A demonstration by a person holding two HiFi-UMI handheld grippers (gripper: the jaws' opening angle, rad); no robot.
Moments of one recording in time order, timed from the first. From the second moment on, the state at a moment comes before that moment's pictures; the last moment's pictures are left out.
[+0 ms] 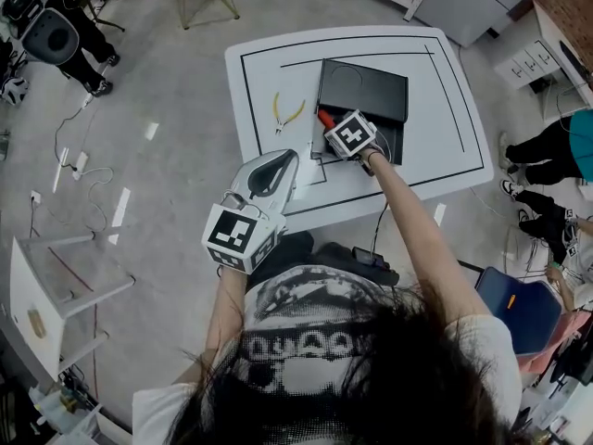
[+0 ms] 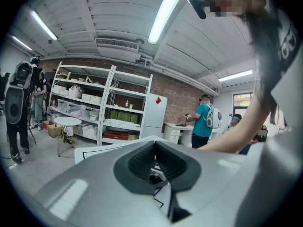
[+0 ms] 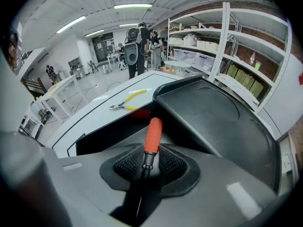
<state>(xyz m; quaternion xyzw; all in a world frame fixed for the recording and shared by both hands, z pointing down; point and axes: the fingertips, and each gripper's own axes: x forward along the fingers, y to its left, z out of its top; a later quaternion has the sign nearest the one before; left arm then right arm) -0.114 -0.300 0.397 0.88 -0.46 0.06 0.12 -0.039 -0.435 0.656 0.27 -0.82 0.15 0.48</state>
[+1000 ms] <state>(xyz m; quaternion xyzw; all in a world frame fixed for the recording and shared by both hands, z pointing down) -0.093 -0.283 0.395 0.88 -0.46 0.06 0.12 -0.021 -0.399 0.499 0.32 -0.90 0.08 0.28</state>
